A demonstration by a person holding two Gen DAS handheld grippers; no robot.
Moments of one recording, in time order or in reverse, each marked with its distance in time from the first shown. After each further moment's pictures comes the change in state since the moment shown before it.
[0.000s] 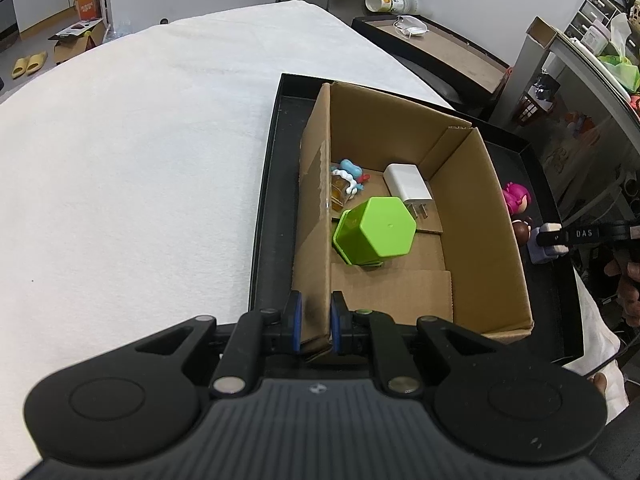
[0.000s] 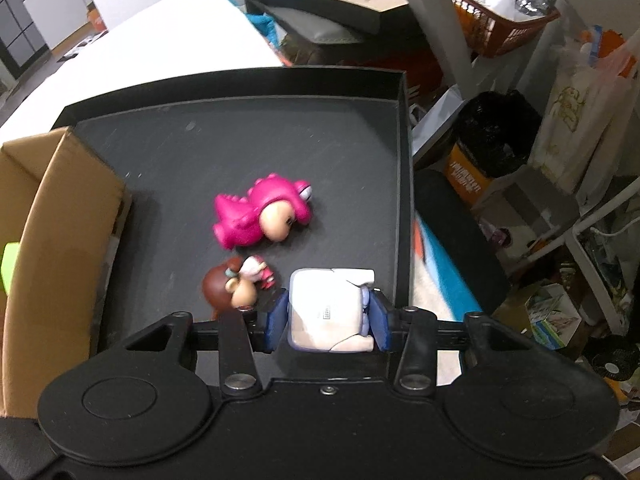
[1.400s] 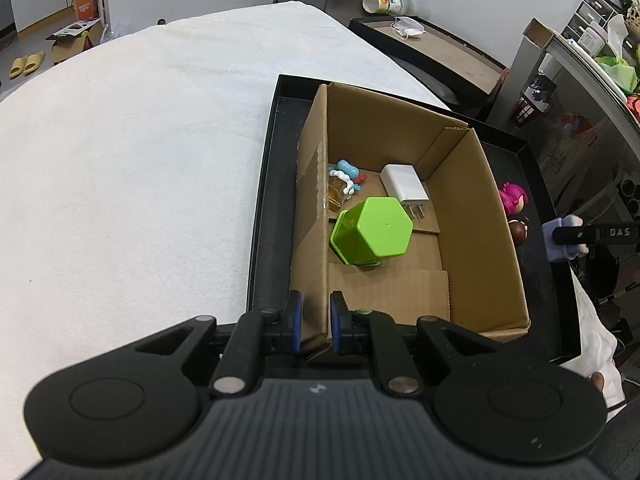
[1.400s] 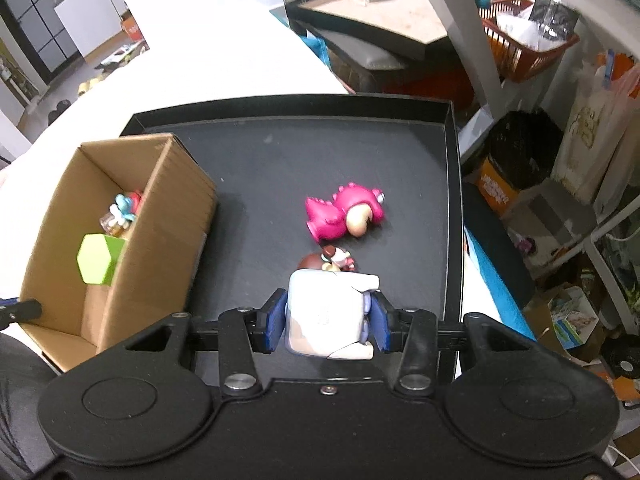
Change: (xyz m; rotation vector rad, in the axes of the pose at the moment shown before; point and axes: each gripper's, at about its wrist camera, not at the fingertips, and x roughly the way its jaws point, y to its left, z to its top) left arm -0.001 0.001 -0.001 -0.001 -0.001 -0.011; right arm -0.055 0.033 -0.008 -0.014 -0.051 0.087
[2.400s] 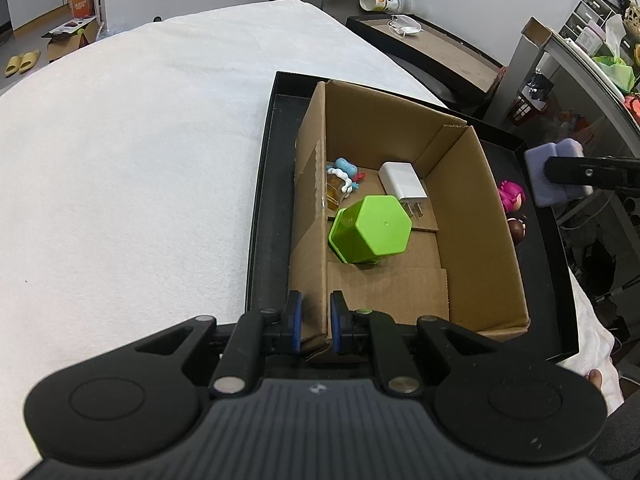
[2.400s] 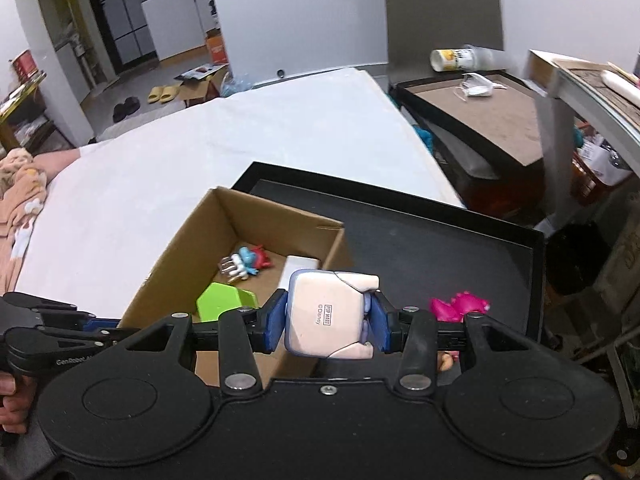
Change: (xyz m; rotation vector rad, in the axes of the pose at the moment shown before) left arm 0.001 0.003 0.001 0.000 0.006 -0.019; right arm -0.045 0.106 0.027 -0.225 -0.161 0.090
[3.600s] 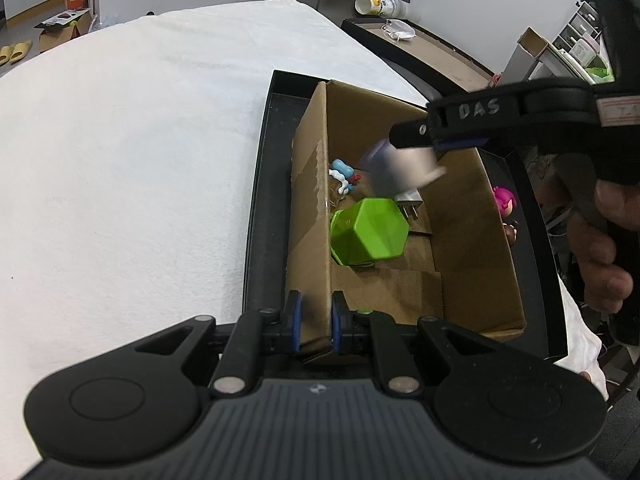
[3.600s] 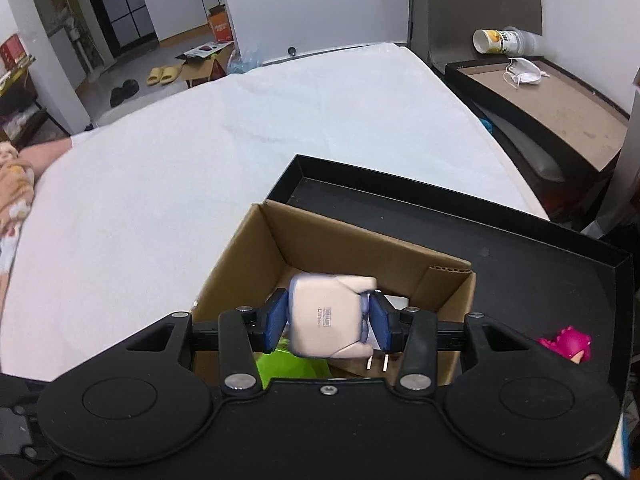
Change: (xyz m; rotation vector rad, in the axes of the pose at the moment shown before) left arm 0.004 0.011 -0.001 -0.018 -0.009 -0.060; right arm 0.084 0.066 0.034 0.017 0.055 0.008
